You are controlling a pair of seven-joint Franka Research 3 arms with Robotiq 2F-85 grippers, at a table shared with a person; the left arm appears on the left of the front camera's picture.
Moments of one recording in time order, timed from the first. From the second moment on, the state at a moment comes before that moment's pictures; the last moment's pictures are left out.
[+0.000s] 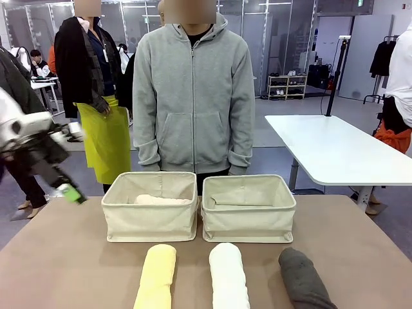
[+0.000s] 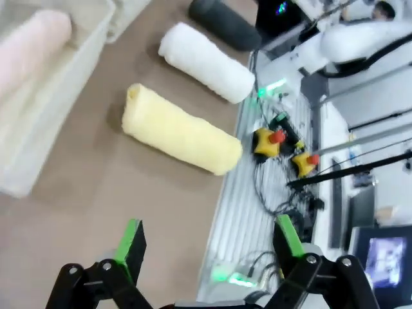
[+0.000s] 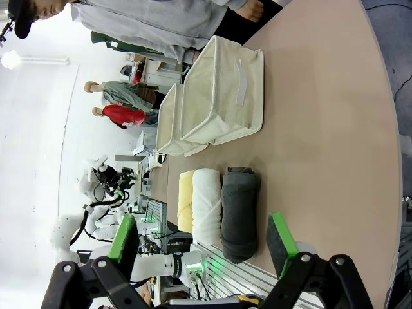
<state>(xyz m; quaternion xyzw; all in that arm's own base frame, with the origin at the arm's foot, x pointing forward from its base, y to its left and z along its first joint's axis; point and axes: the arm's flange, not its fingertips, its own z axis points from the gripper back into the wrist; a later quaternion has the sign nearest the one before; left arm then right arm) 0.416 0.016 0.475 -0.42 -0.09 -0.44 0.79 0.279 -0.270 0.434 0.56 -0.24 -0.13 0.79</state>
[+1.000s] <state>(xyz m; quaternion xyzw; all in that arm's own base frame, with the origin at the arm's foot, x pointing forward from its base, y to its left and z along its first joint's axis) 0.276 0.164 0.380 -0.54 -0.20 -0.13 0.81 0.279 -0.270 0.434 0.56 -0.24 -0.13 0.79</state>
